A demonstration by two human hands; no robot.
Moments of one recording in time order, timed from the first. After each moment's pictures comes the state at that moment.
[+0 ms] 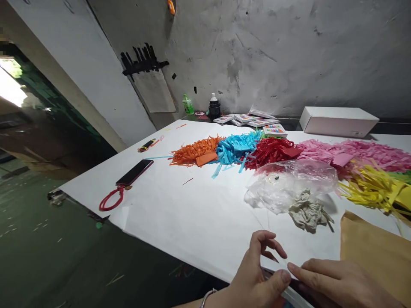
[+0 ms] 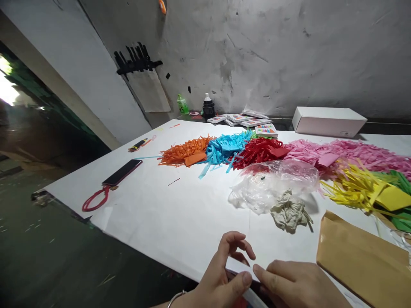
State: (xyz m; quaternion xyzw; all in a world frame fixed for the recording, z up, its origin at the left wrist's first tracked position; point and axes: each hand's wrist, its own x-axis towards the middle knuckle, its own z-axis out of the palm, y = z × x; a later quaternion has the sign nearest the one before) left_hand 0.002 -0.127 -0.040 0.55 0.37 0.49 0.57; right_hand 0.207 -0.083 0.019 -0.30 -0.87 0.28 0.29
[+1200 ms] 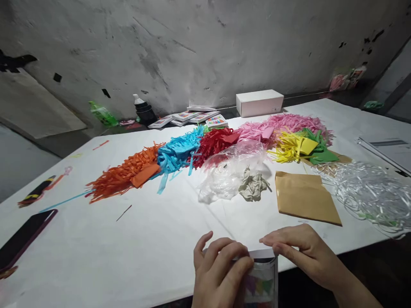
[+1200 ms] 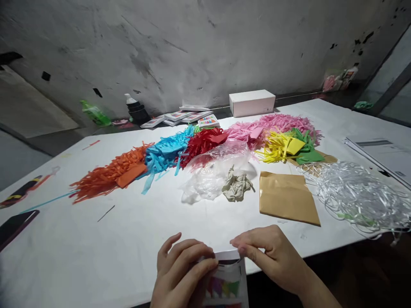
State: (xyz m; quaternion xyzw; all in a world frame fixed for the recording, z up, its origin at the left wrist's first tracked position) left_hand 0.016 -0.129 -0.006 0.83 0.35 0.44 0.05; right_hand 0.249 -0.127 -0.003 -0.44 -0.71 0.40 0.37
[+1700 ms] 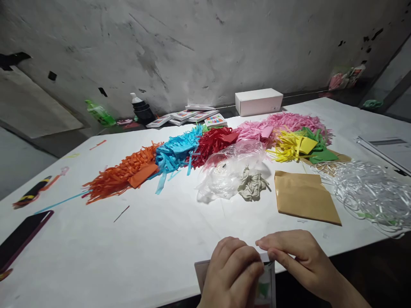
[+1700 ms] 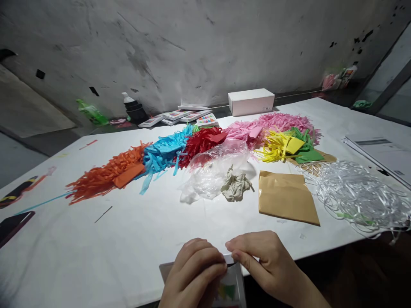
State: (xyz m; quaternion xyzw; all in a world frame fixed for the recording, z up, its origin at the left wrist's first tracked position) left_hand 0.029 -0.116 -0.005 0.87 0.24 0.43 0.07; right_hand 0.239 -0.130 -0.004 -0.38 -0.76 0.31 0.42
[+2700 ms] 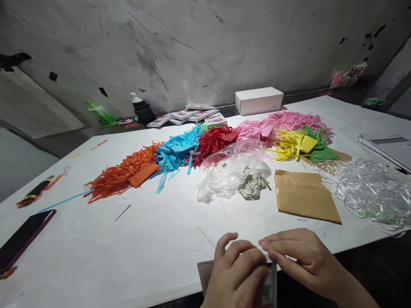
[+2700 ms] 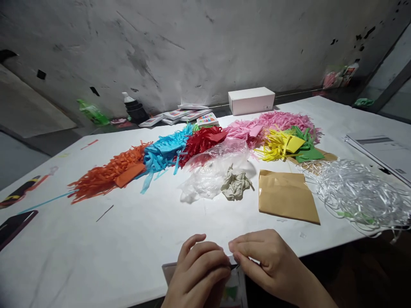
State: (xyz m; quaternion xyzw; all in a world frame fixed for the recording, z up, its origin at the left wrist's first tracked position) left_hand 0.037 -0.120 0.001 0.87 0.26 0.43 0.06; right_hand 0.243 -0.130 0.005 -0.36 -0.80 0.29 0.38
